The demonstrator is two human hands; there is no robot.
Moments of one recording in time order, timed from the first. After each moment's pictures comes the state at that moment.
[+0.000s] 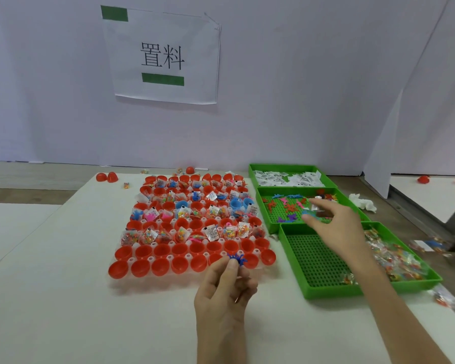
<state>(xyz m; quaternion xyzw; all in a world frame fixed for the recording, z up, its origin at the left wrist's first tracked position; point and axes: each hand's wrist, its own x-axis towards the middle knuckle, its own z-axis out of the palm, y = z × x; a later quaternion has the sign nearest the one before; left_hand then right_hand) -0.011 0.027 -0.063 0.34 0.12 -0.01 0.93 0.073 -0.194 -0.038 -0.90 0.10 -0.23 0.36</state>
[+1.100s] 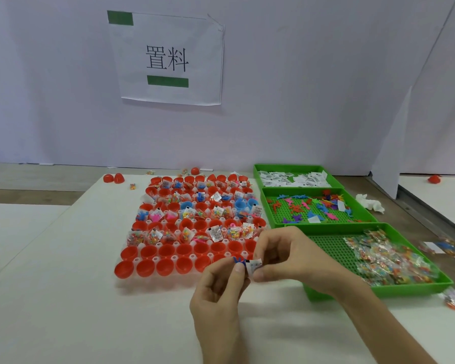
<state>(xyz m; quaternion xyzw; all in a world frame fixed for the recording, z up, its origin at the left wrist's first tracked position) -0.007 0.027 -0.078 0.45 0.11 0.12 0.88 0.037 -0.120 -0.029 -0.74 -0.23 0.11 0.62</state>
